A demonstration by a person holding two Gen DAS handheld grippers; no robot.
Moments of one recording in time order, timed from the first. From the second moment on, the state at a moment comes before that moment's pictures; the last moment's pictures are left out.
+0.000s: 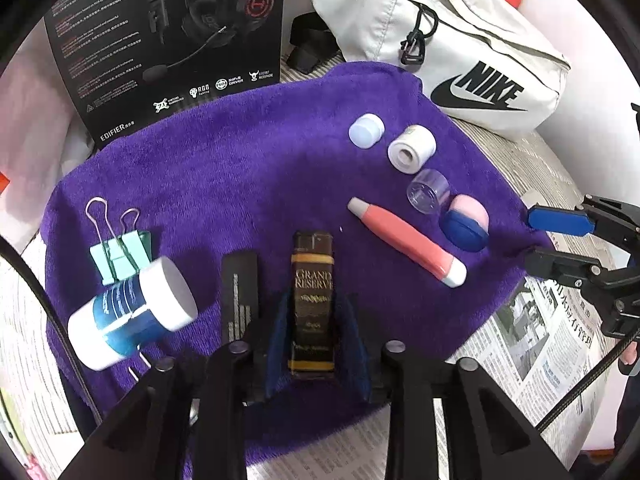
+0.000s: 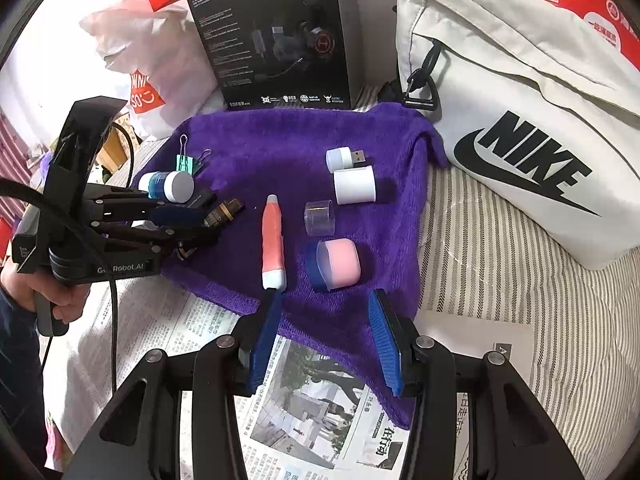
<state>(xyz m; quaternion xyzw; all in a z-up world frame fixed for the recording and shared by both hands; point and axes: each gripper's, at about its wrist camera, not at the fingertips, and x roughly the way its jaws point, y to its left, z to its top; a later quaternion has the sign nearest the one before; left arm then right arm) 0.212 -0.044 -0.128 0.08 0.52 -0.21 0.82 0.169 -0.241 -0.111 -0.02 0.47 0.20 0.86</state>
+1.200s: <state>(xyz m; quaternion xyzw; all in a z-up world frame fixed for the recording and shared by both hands) 0.074 0.000 -0.037 0.01 0.45 -0.06 0.89 0.088 -0.229 -0.066 0.00 0.46 0.12 0.88</state>
